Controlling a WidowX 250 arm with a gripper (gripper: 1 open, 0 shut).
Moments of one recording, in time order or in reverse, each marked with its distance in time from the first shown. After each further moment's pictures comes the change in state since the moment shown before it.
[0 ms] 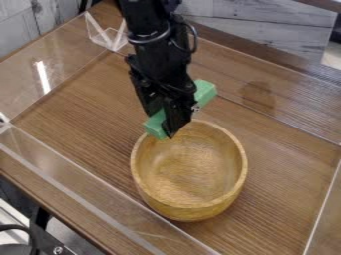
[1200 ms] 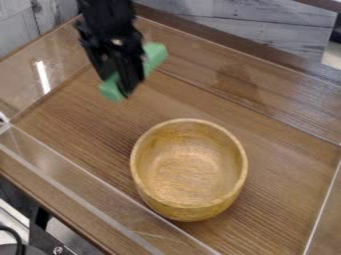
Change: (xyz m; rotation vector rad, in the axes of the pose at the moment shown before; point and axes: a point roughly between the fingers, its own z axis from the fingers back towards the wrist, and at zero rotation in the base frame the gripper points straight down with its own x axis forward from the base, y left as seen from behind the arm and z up) arm -0.001 0.051 0.017 -0.025 0.019 0.099
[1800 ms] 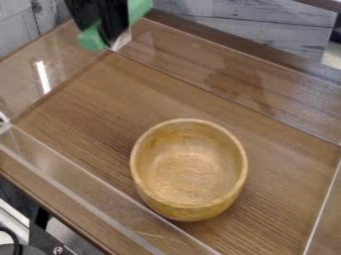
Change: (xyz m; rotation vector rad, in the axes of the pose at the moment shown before) arm -0.004 0.014 0.065 -0.005 0.013 0.110
